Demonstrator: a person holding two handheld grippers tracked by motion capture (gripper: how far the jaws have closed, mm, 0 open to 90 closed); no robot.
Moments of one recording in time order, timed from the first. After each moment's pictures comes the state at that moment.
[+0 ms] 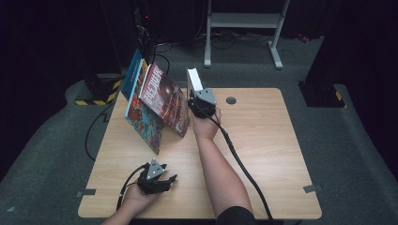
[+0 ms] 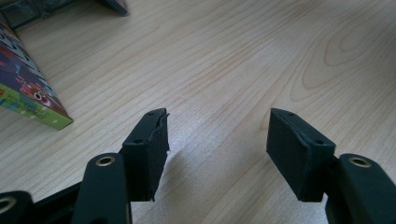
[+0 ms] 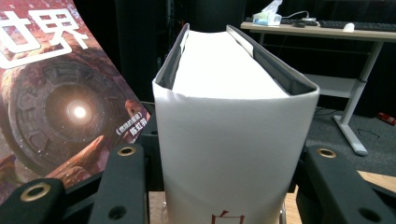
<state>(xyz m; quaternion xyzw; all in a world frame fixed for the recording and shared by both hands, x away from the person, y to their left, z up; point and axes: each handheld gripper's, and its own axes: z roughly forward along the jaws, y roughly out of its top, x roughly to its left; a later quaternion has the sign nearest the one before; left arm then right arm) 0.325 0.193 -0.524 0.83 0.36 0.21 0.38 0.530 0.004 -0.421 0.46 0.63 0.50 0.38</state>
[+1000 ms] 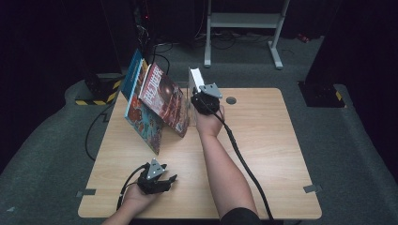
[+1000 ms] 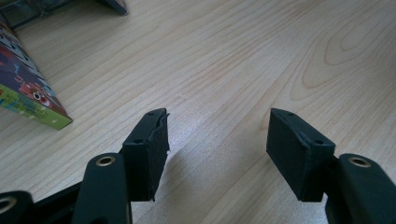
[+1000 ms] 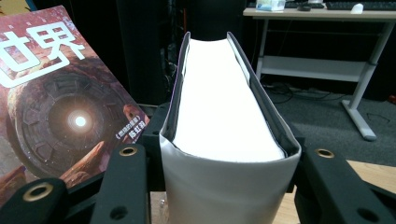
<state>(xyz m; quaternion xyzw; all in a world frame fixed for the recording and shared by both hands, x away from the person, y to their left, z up) 0.325 0.193 -0.525 0.82 0.36 0.21 0.38 0.531 -0.008 -0.402 0.47 0.63 0.50 0.36</state>
